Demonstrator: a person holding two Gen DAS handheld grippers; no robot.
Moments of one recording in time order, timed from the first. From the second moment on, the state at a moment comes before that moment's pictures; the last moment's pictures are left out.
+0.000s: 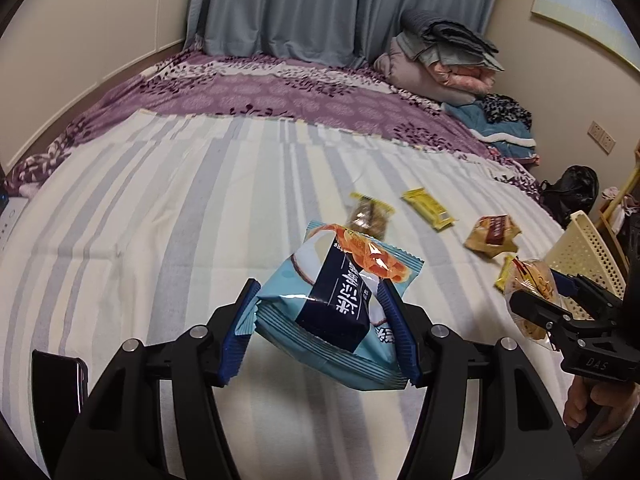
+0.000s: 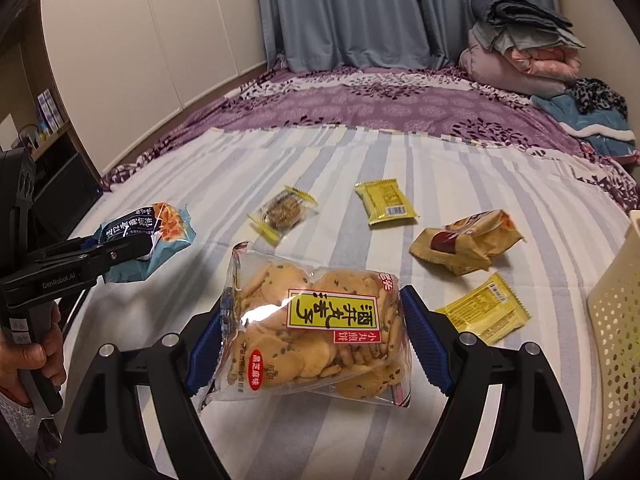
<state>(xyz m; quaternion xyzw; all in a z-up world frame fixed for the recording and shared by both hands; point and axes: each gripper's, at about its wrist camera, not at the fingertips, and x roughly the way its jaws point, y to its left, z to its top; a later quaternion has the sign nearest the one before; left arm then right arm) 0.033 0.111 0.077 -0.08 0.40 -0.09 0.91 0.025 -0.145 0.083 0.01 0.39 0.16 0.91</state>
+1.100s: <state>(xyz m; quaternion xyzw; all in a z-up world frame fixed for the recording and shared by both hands) 0.002 -0.044 0.158 0.02 0.35 -0.21 0.91 -0.091 -0.397 0.142 0.15 0.24 -0.09 0.95</state>
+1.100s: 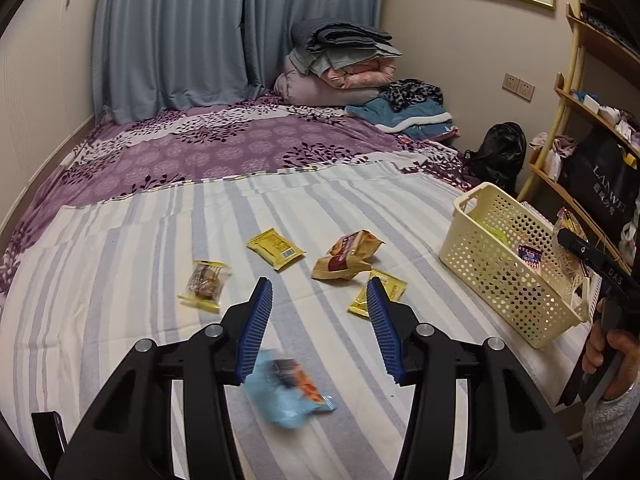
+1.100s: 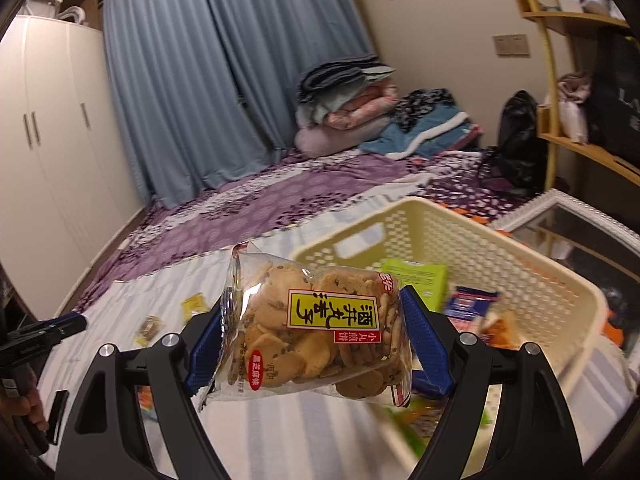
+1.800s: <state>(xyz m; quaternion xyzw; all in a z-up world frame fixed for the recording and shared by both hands) 0.015 -0.006 0.076 -0.01 0.46 -0.11 0.88 -0.114 -0.416 0.130 0.17 0.22 -0.14 0.95</state>
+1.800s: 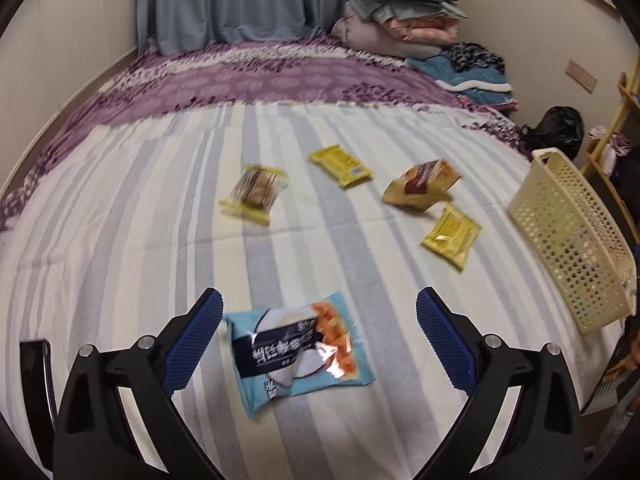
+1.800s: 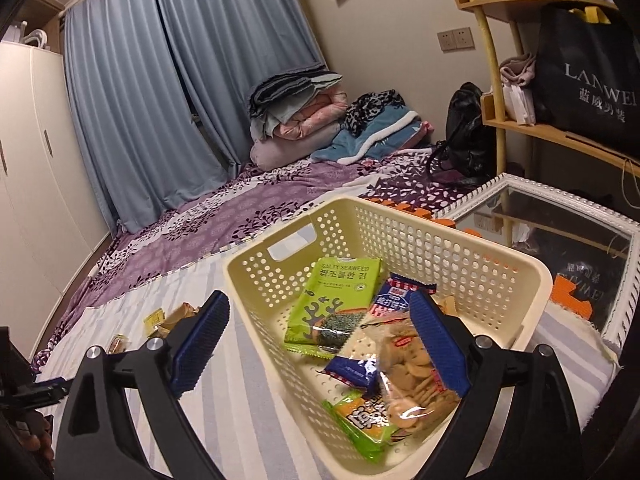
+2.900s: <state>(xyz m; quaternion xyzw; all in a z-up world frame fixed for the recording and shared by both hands) 0.020 0.018 0.025 -0.03 0.46 -0.09 0.88 -0.103 -0.378 0.143 0.15 0.22 -0.11 0.96</state>
